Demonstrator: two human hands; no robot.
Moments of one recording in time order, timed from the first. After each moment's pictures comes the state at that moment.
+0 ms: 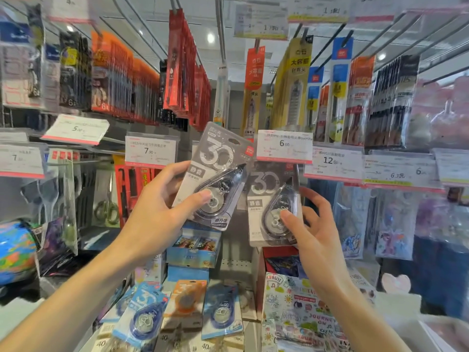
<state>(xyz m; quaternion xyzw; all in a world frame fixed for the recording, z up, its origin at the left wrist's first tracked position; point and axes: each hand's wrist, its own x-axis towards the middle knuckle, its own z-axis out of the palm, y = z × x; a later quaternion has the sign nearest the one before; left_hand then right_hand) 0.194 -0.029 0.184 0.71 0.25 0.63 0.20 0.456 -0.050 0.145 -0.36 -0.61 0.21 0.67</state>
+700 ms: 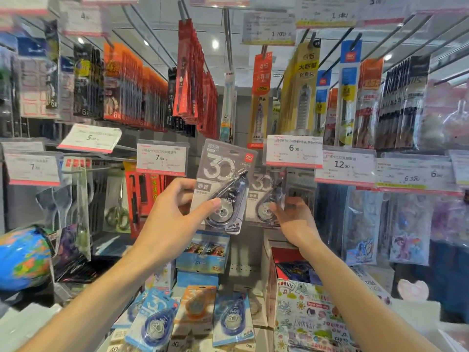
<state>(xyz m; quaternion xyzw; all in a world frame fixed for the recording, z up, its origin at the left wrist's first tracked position) 0.191 -0.018 0.177 0.68 0.36 0.61 0.19 0.459 0.068 0.157 -0.59 -0.55 0.17 0.57</state>
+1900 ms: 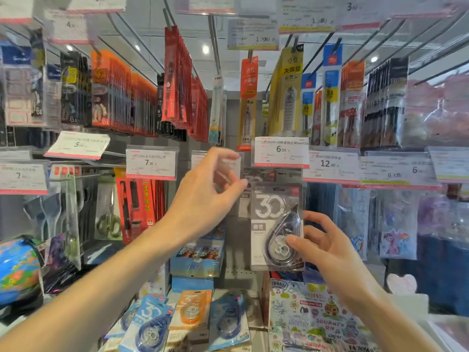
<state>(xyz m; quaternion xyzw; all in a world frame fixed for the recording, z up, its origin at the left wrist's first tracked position) 0.239 -0.023 0.225 0.77 0.30 0.56 0.06 0.486 -0.059 0.139 -0.40 -0.64 0.28 0.60</state>
